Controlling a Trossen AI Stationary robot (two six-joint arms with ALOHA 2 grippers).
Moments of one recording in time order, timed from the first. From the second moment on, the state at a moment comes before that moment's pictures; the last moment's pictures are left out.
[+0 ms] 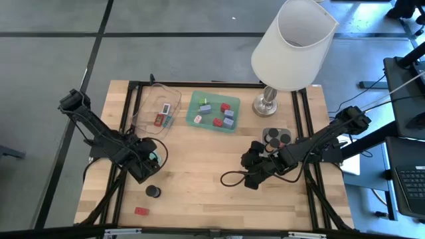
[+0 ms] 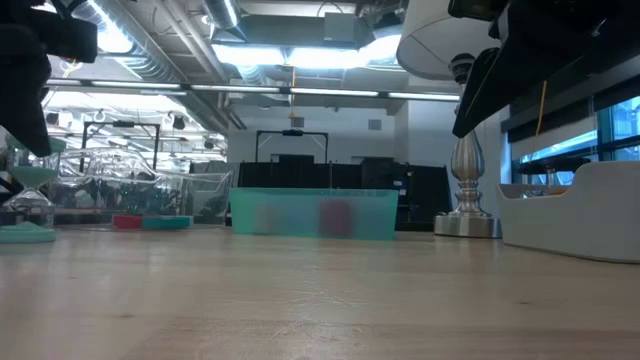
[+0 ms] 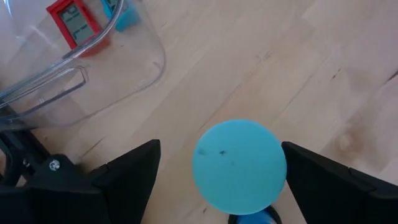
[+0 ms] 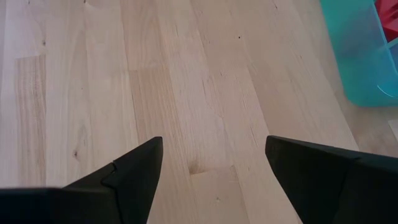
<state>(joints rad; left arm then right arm) -0.72 1.19 0.74 -1.15 -0.48 -1.48 0.52 1.50 0.97 -0.51 0.43 0.59</state>
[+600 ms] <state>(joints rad) -0.72 1.18 0.62 -0.99 -0.43 -1.48 0.52 1.50 0.97 -0.51 0.43 0.59</state>
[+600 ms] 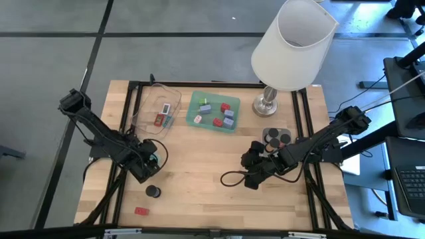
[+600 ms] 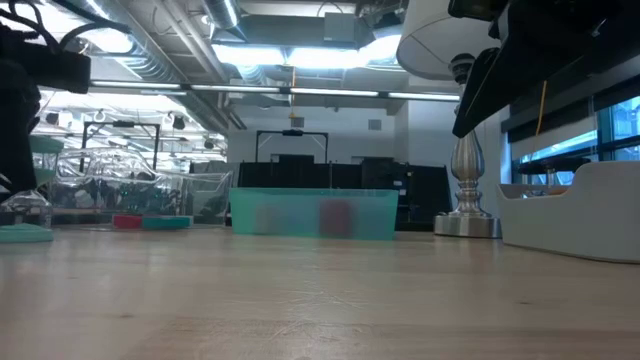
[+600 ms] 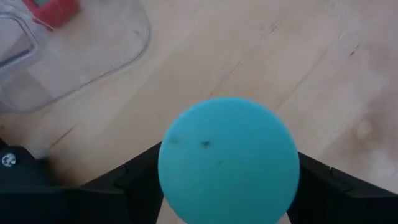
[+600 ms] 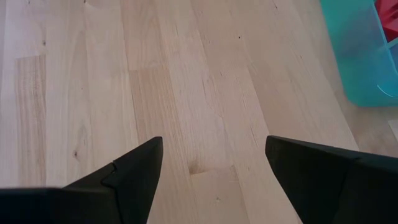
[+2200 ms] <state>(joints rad) -0.44 1.19 0.64 -0.38 -0.49 -0.97 0.52 1.50 0.97 -0.51 0.43 0.59</state>
